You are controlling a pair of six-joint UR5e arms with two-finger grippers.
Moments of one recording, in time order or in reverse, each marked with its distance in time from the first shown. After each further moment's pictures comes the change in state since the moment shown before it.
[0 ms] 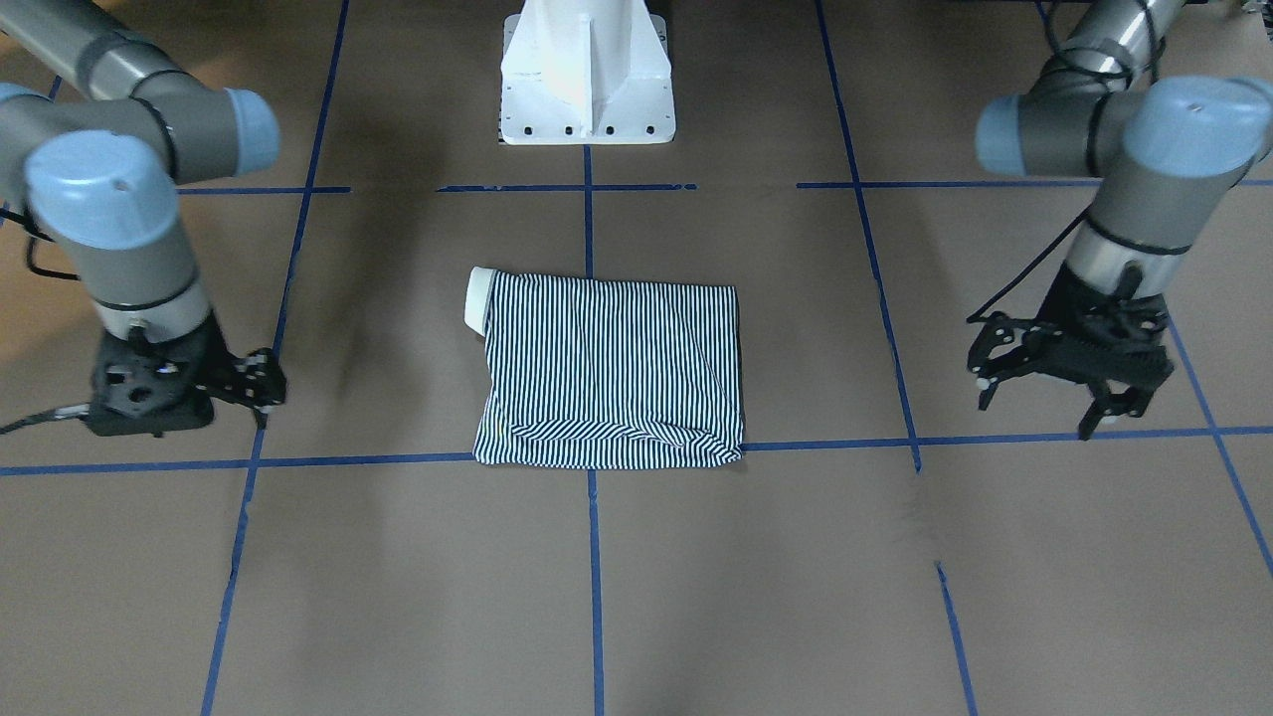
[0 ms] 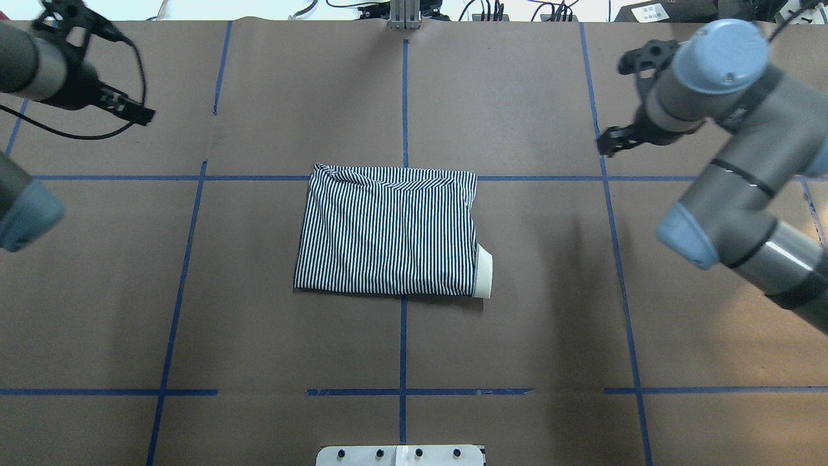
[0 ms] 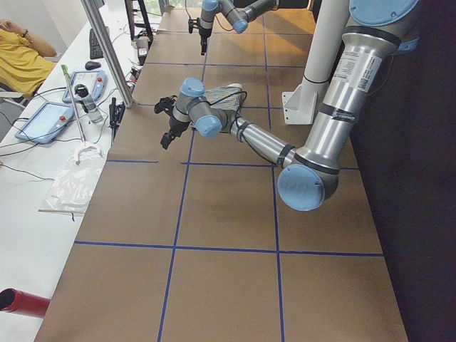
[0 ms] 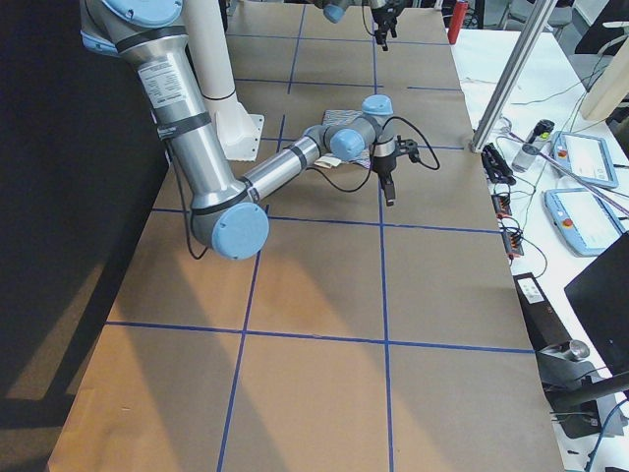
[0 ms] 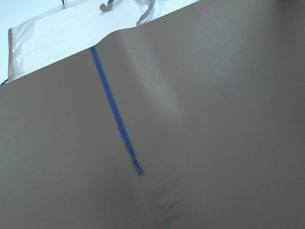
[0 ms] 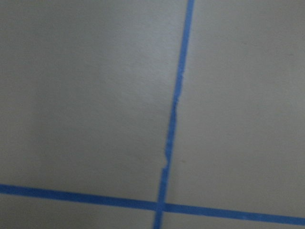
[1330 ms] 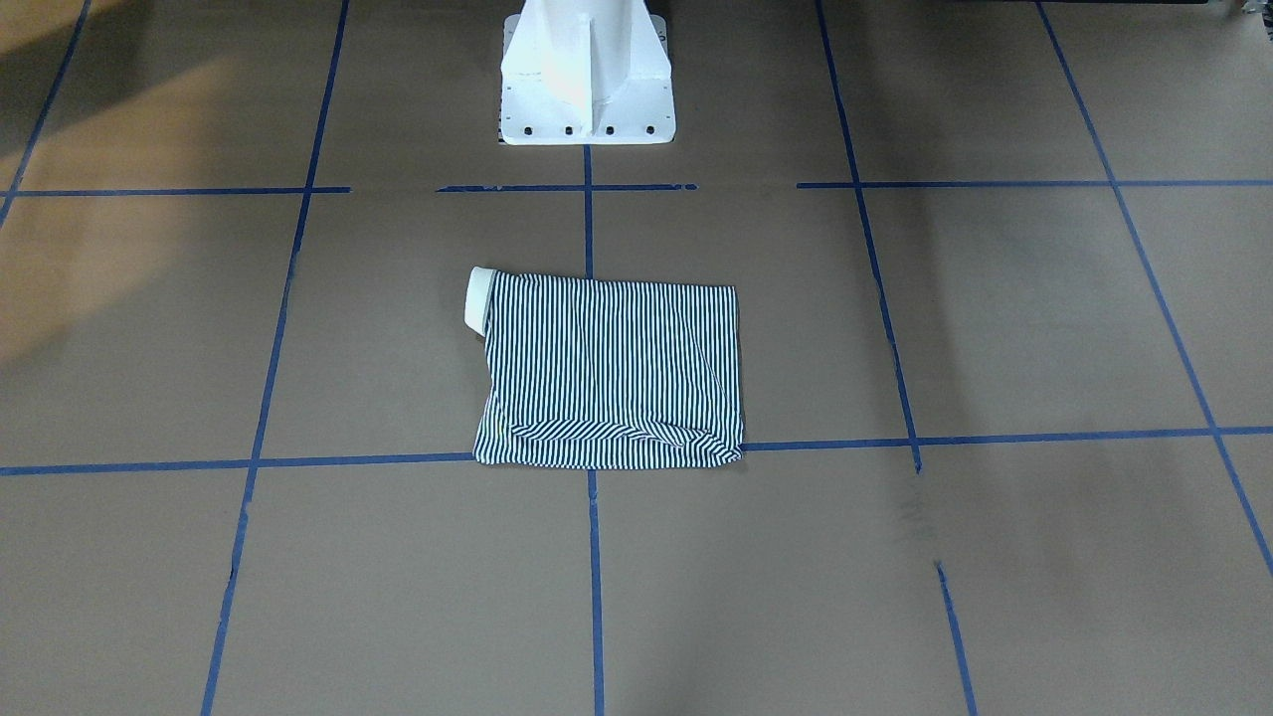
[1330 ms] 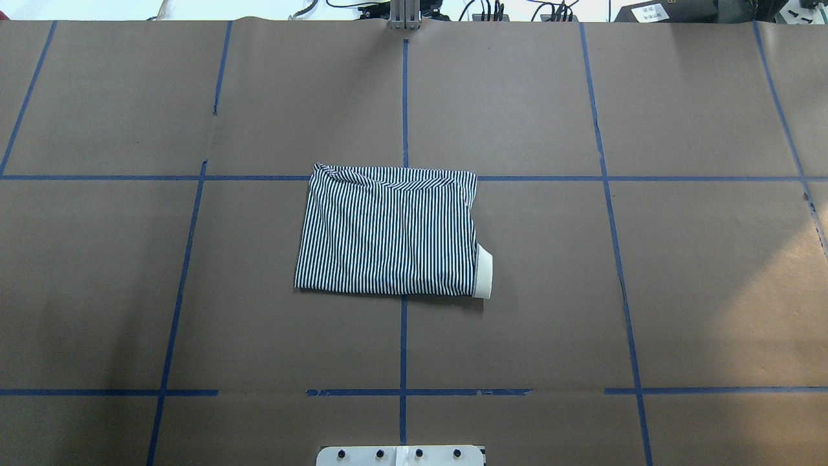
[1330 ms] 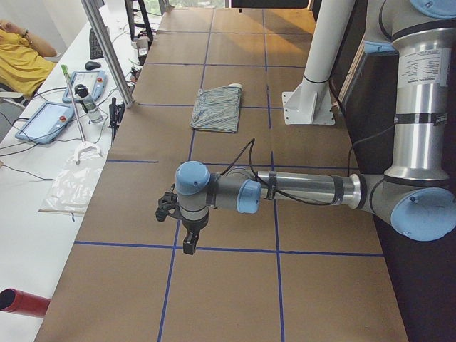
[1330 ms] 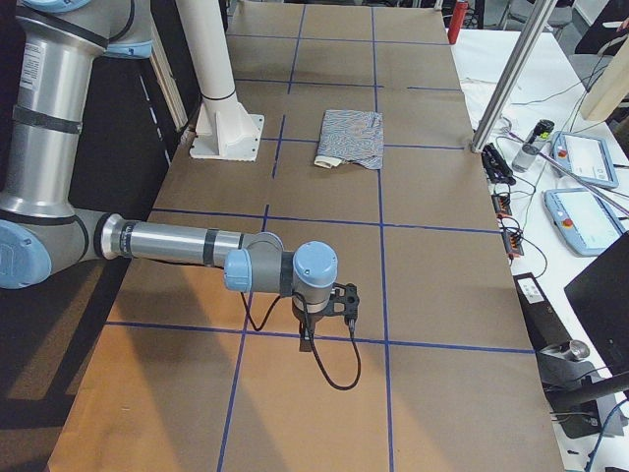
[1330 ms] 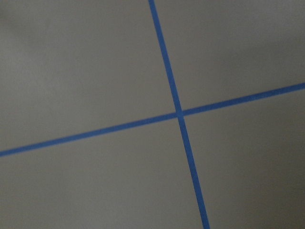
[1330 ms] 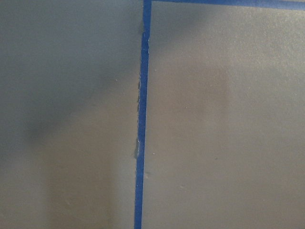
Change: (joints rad) left arm -0.471 0.307 0.085 0.350 -0.317 0.393; right arm 0.560 -0.559 -0.029 0.018 0.463 -0.574
